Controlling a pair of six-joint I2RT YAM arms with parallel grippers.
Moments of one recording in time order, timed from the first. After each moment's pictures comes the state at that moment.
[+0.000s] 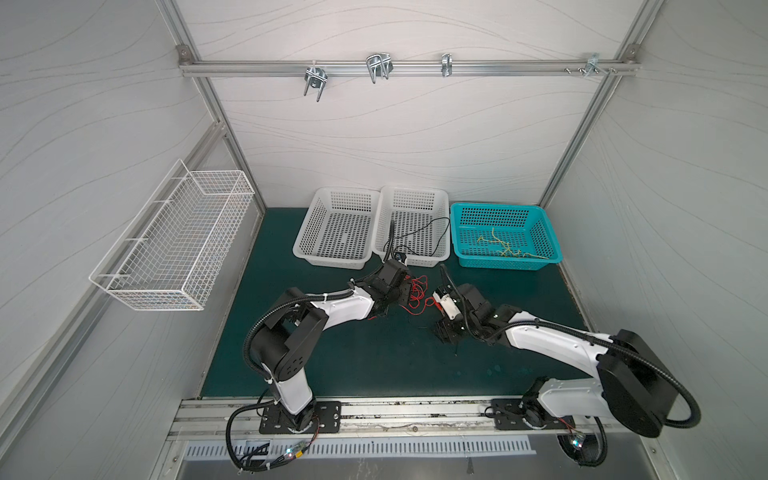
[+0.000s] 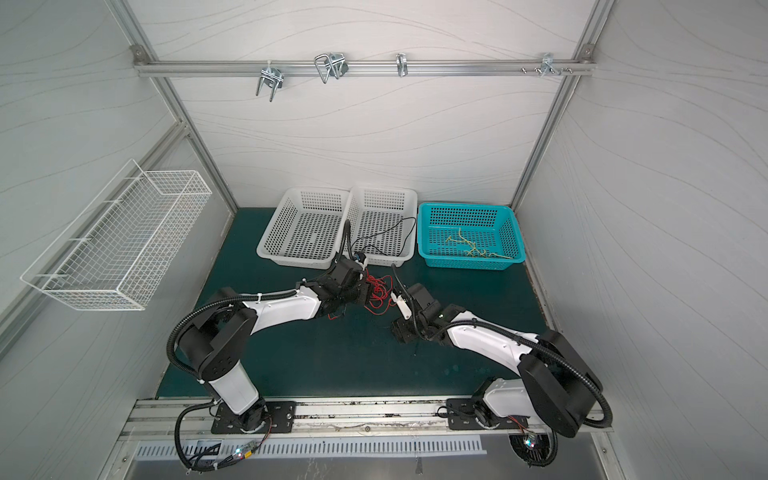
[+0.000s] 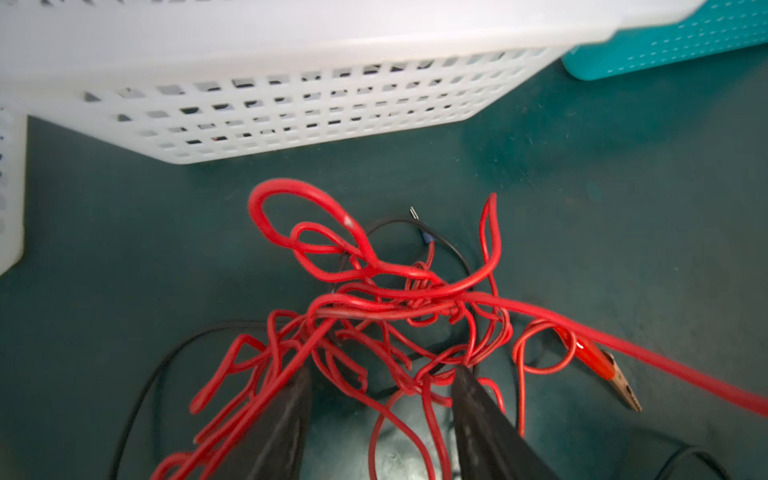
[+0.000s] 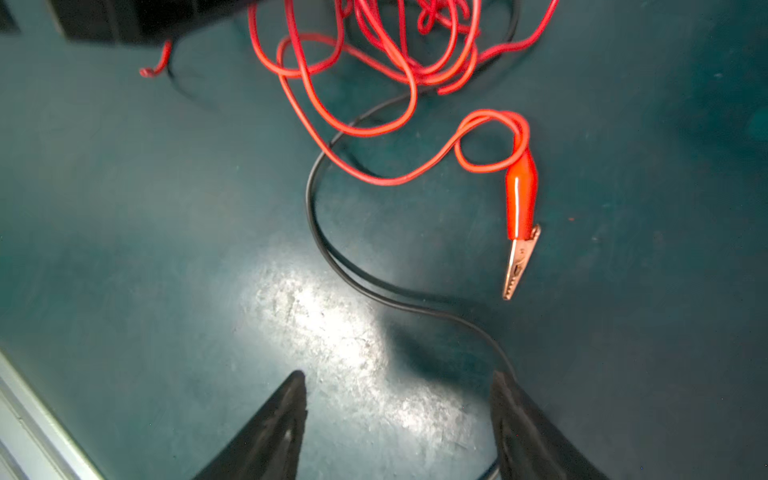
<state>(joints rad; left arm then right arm) -0.68 1.72 0.93 -0.04 -0.12 -0.34 0.79 1.33 0.62 -0.30 -0.12 0.21</state>
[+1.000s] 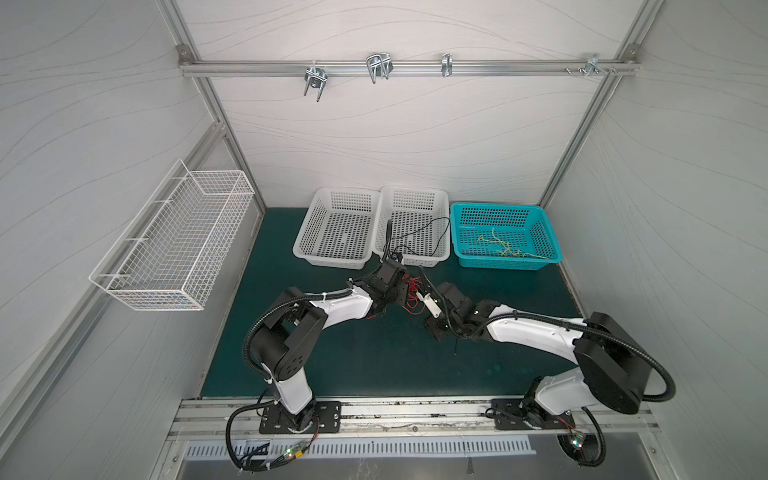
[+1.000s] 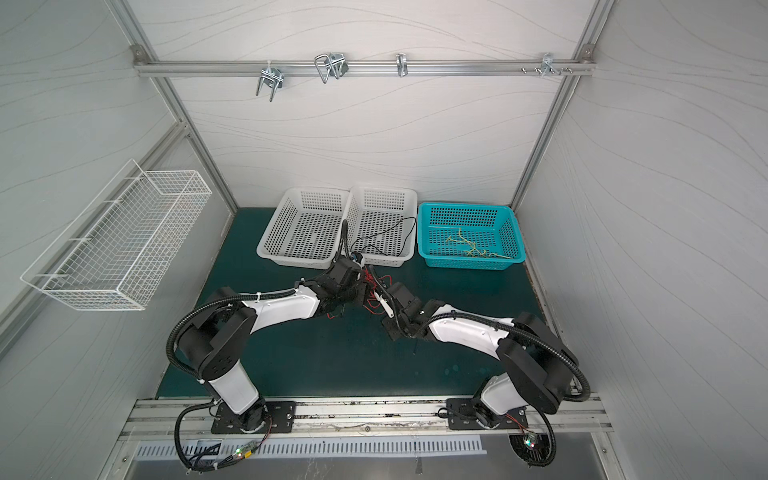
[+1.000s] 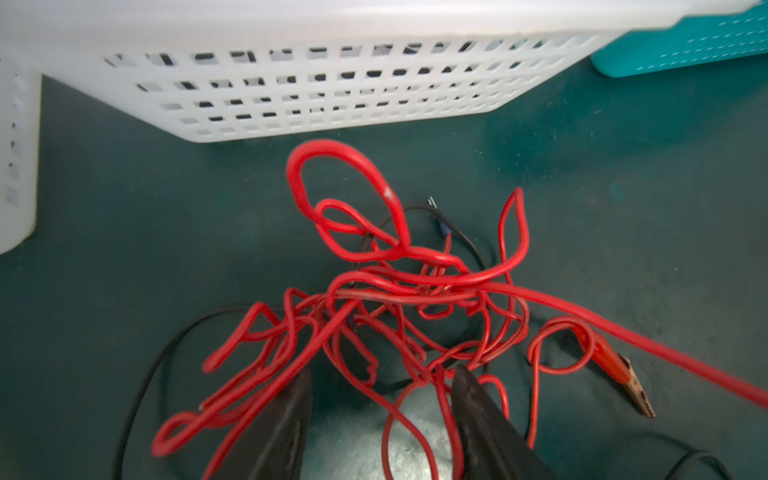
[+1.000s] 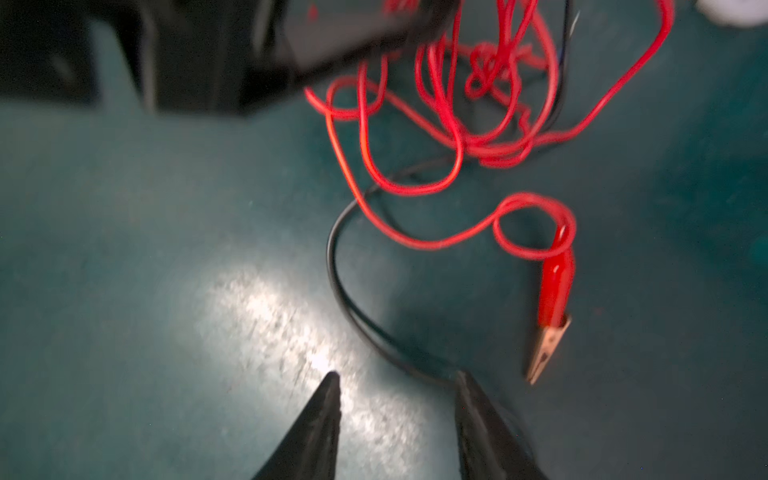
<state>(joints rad) -0.66 1.72 0.92 -0.06 -0.12 -0.37 0.90 1.48 0.79 -0.29 0.04 0.10</state>
